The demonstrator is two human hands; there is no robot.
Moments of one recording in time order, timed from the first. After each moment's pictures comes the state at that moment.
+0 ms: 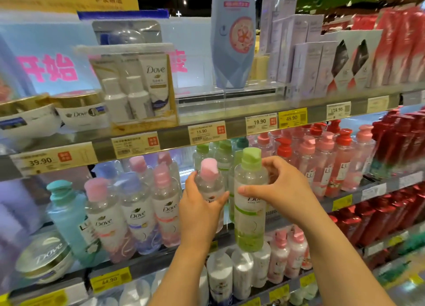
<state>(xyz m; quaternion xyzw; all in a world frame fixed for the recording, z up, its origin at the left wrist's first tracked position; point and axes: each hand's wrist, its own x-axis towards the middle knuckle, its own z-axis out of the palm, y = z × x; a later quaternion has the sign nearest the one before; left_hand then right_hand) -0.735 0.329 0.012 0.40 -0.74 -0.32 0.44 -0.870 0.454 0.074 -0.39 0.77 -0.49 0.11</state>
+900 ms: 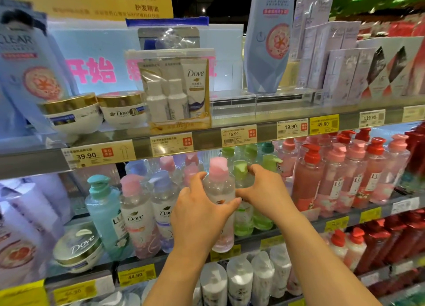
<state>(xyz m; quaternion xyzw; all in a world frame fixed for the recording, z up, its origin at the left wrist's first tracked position) -0.675 0.321 0.044 0.43 -0.78 -0.20 0.41 -0.838 0.367 0.055 -0.44 0.83 -0.34 0.04</state>
